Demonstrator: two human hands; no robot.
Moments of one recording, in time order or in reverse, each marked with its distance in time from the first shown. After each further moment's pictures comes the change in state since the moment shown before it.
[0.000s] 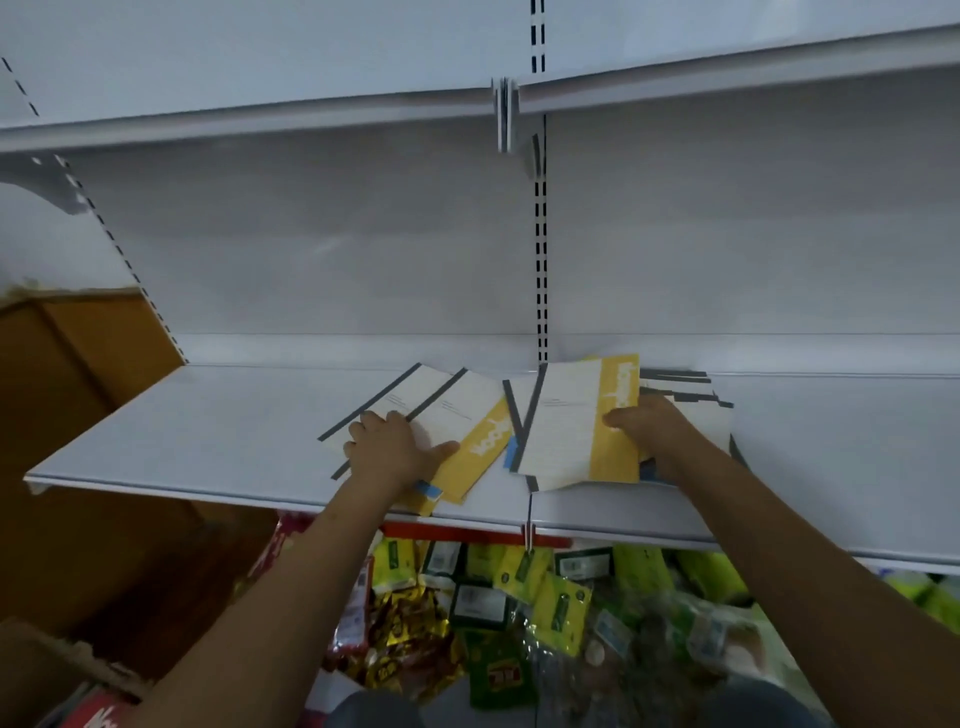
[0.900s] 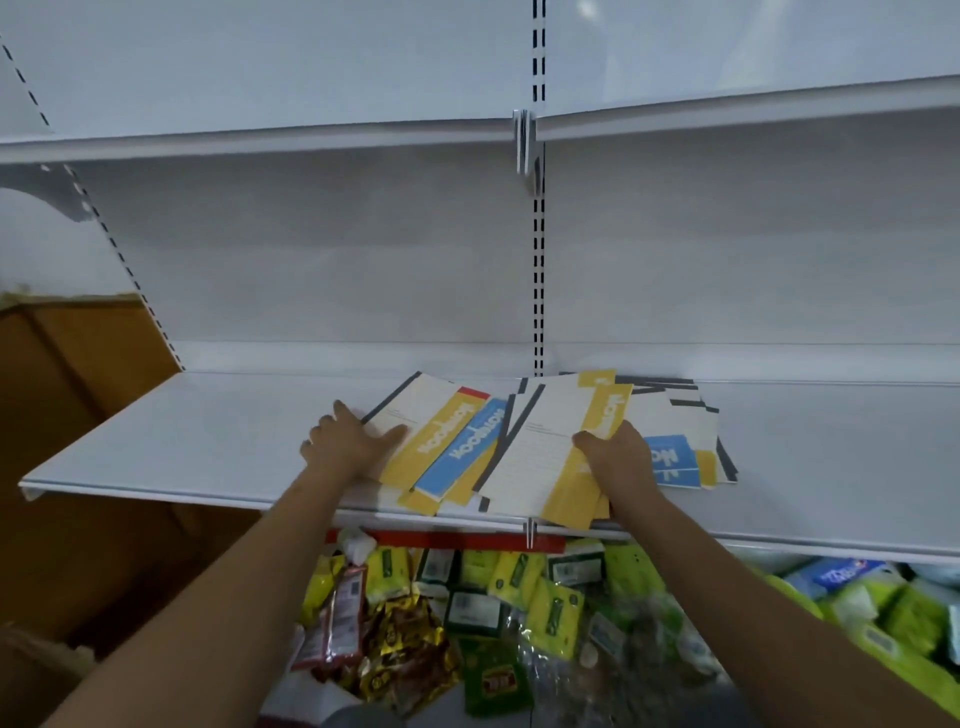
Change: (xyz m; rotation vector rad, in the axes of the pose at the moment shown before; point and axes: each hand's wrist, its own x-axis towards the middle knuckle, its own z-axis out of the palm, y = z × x) left_hand 0.038 -0.054 -0.007 -0.150 0.092 -0.111; right_hand -0.036 0.018 0.048 0.023 0.234 -0.102
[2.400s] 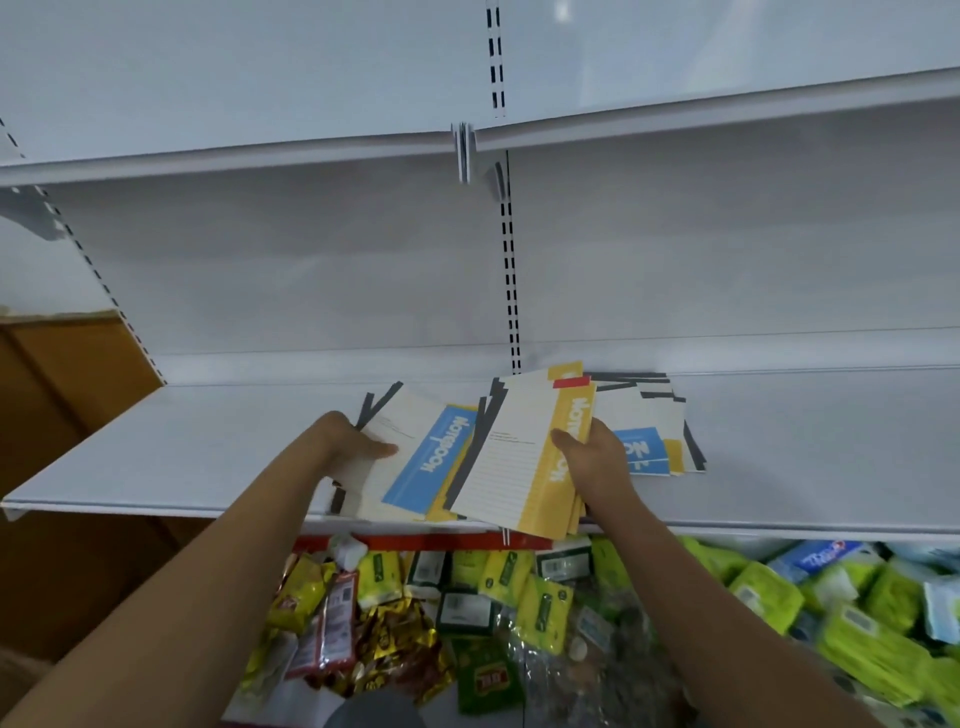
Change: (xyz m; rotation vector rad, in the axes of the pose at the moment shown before) left_hand -0.019 0.025 -0.036 -0.262 -0.316 0.019; right_hand -0.013 0.006 -0.008 0.175 -0.066 -0.073
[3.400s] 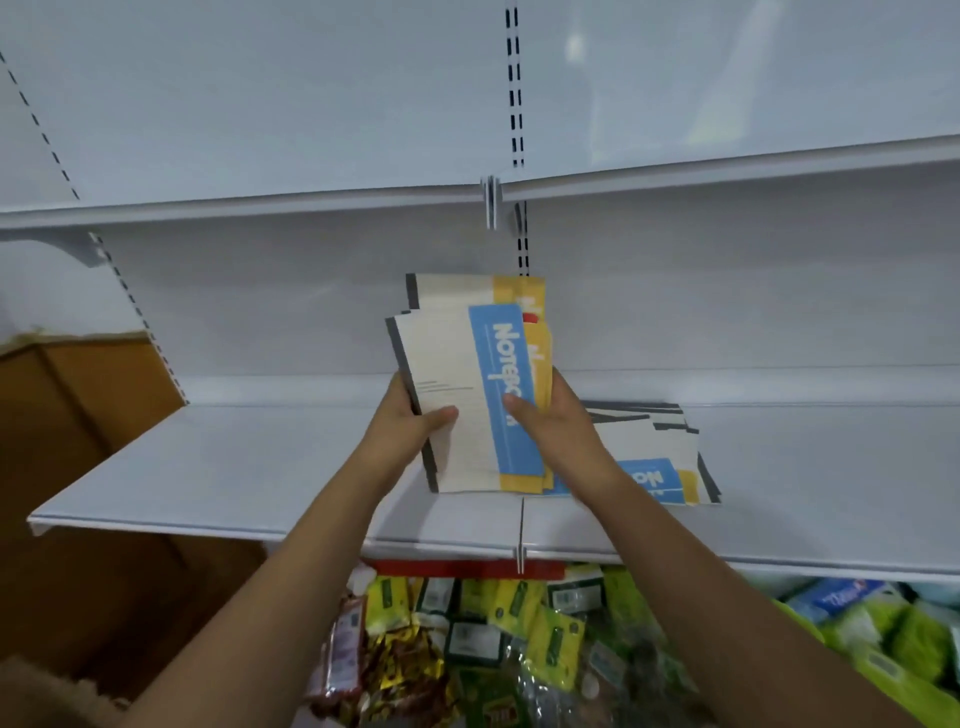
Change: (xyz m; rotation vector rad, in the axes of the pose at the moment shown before) left_hand -0.049 0.052 0.011 -0.825 0.029 0.541; right_hand -0.004 -0.081 0.031 0.056 -0.310 -0.309
